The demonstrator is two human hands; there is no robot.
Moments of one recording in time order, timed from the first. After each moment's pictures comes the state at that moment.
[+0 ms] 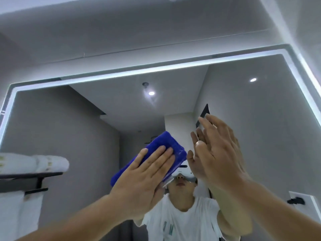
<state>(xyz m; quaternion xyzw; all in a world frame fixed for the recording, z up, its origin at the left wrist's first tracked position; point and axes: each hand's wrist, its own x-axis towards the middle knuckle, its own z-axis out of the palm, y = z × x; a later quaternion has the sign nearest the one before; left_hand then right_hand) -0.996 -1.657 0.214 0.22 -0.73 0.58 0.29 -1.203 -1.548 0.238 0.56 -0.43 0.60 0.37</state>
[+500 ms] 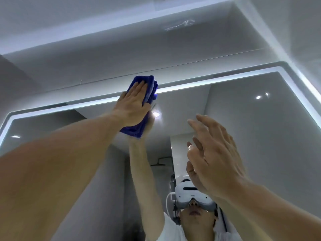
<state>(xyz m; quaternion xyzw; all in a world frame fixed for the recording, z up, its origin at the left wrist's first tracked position) -1.036 -1.639 0.482 0.35 -0.70 0.44 0.44 -1.244 -1.565 0.291 0.56 -0.35 0.59 0.46</state>
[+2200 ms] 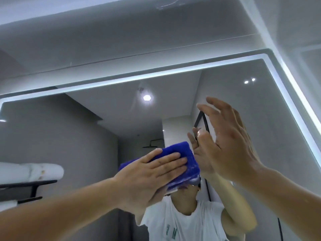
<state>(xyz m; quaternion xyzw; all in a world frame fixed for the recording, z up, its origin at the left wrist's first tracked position) -1.046 -1.629 0.256 0.15 -0.75 0.63 0.16 -1.257 -1.505 0.263 0.58 -0.36 0.60 0.42</state>
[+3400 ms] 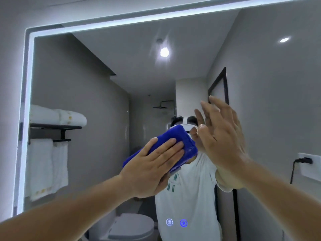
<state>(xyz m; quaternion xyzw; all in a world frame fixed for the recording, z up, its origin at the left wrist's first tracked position) -0.946 -1.671 0.122 0.18 -0.75 0.58 0.26 -1.153 -1.562 0.180 0.61 -0.44 0.56 0.34</state>
